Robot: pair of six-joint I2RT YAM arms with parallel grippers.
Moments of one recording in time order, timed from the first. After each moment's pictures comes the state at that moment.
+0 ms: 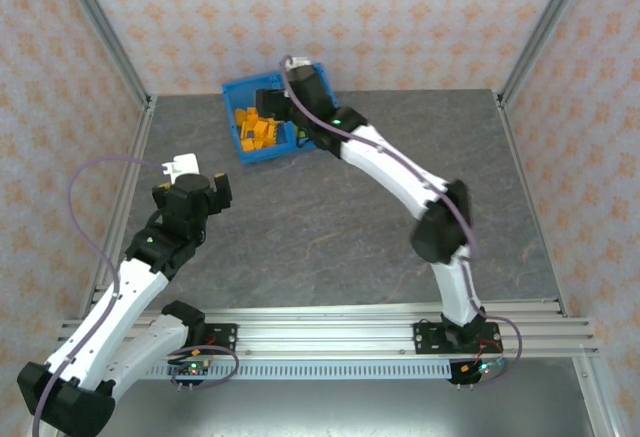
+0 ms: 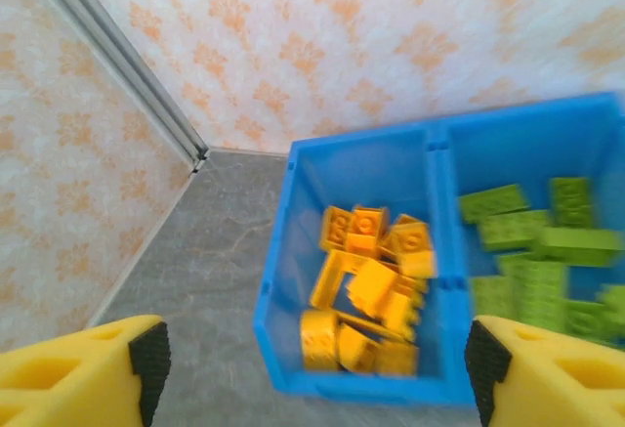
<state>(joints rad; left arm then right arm) -0.34 0.81 0.72 -0.47 -0.61 -0.28 0.76 1.99 2.01 -0.38 0.20 0.39</state>
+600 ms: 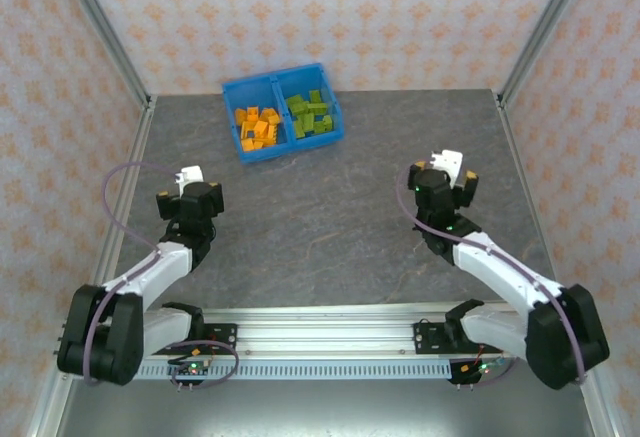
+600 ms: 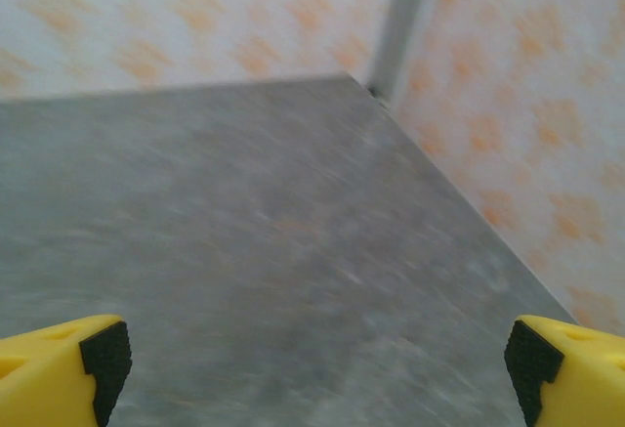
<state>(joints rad) -0.10 1.18 0.41 0.25 -0.58 -0.09 0.39 1.15 0.56 0.12 0.80 0.18</state>
